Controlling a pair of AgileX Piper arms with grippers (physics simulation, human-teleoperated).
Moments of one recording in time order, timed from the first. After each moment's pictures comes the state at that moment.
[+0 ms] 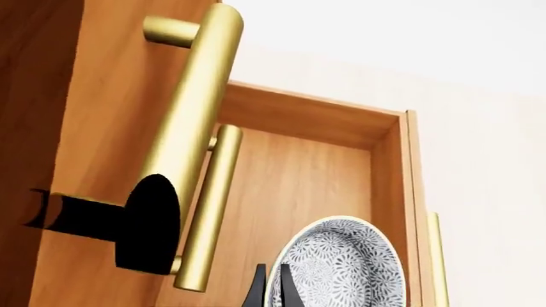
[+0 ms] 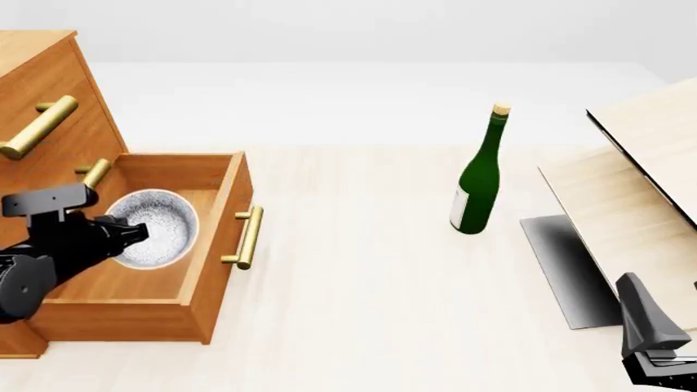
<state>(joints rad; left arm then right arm) 0.10 1.36 -0.46 -0.26 -0.12 0.00 0.01 -0.01 0.00 0.01</state>
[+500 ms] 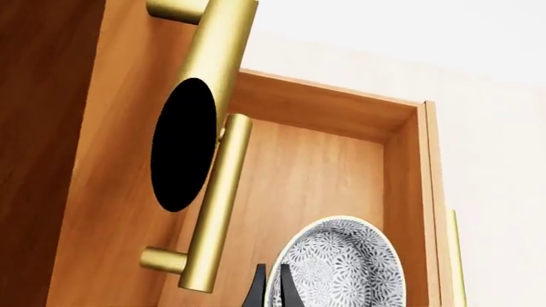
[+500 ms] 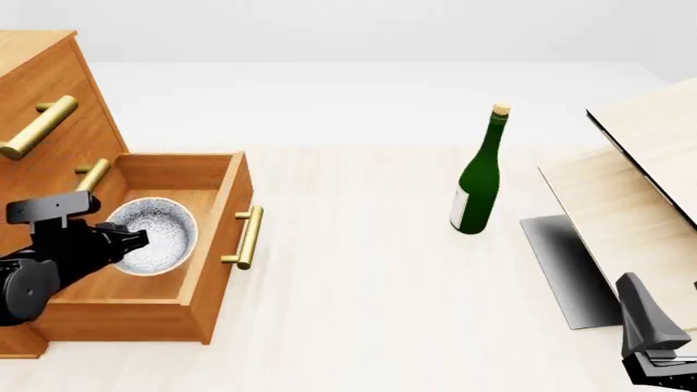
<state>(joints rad) 0.12 1.41 -0.45 -0.29 -0.11 0.00 0.01 -0.01 0.00 0.01</state>
